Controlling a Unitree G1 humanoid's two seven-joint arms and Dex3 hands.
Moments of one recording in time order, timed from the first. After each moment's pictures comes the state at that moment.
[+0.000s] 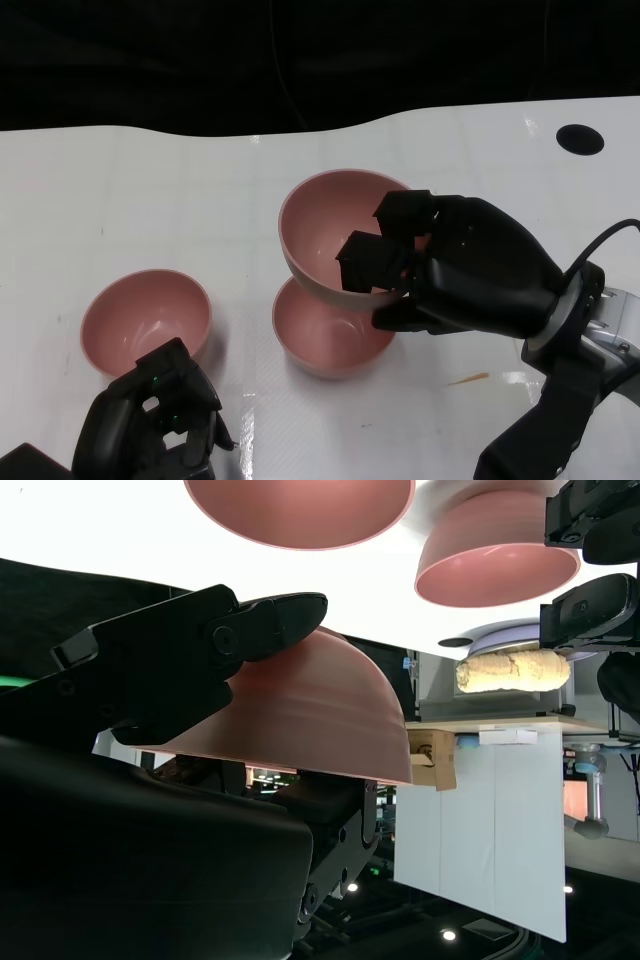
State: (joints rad) left arm 0.19 -0.02 0.04 0.17 -0.22 -0.36 -0.33; right arm -0.50 -0.40 0.45 0.21 -0.88 -0.69 -0.27
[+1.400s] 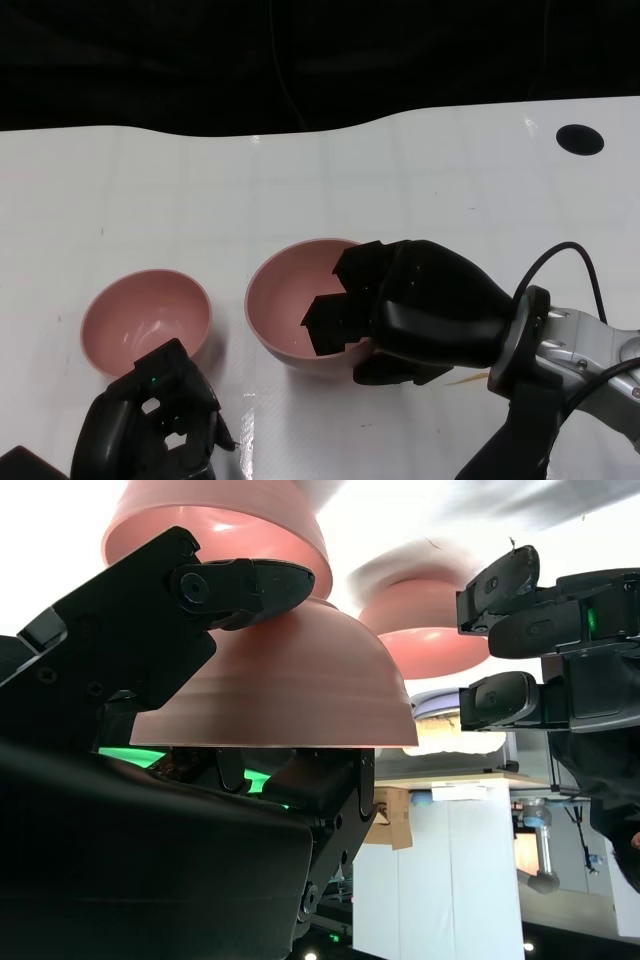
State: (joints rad) left arm 0.19 -0.03 0.04 0.16 -0.25 -0.36 -0.35; right arm -0.52 -0.33 0.52 0.30 -0.88 -0.75 -0.19
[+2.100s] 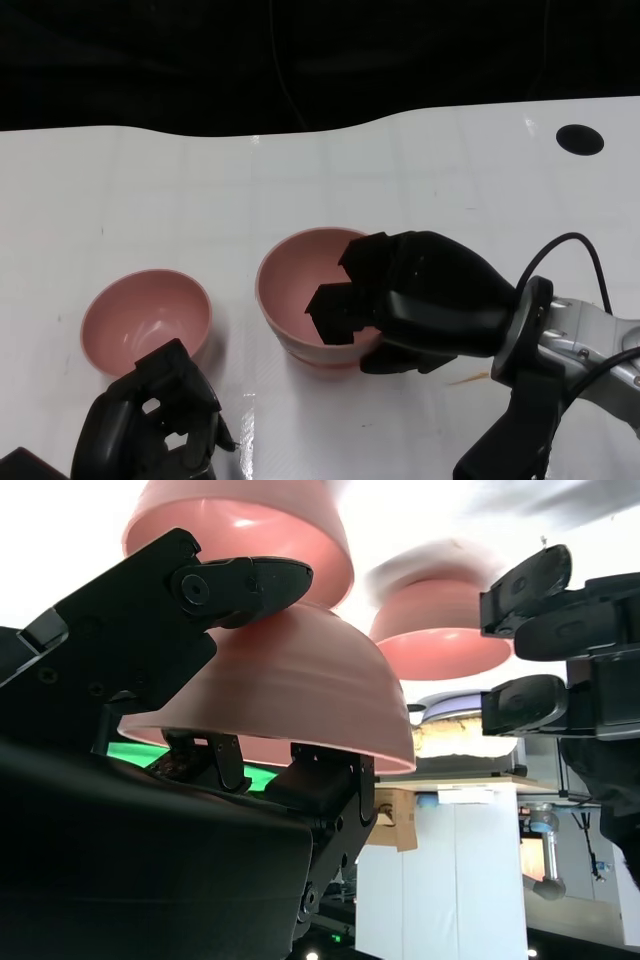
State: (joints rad) left arm 0.20 -0.03 0.04 0.16 -0.24 -0.37 -0.35; right arm -0.55 -0.33 0.52 0.34 -0.90 -0.75 -0.20
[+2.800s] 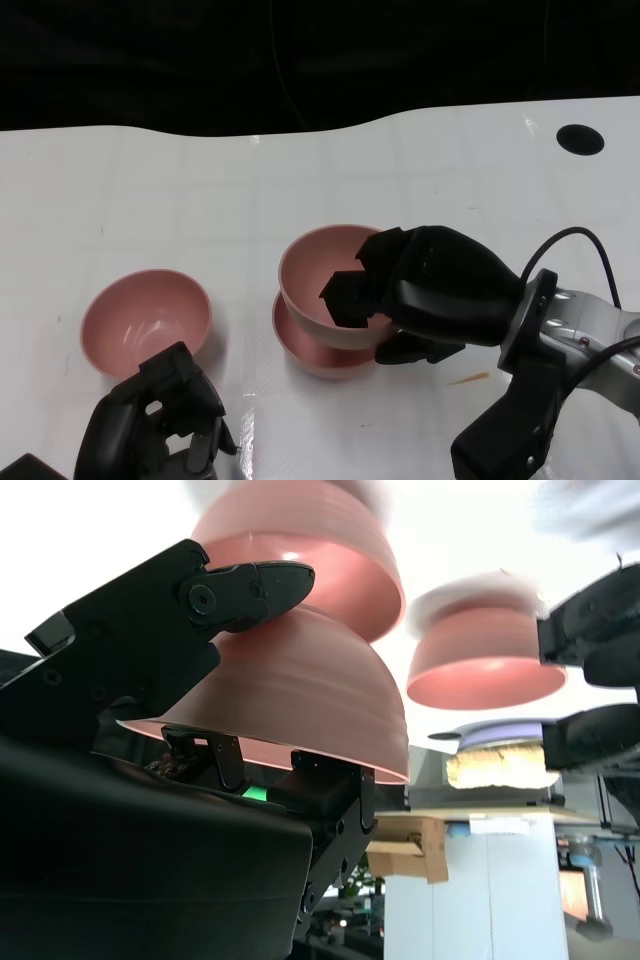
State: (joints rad) left arm 0.20 -0.04 0.04 0.18 -0.20 -0.41 -0.34; right arm -0.59 -0.33 0.53 0.46 -0.92 -0.74 -0.22
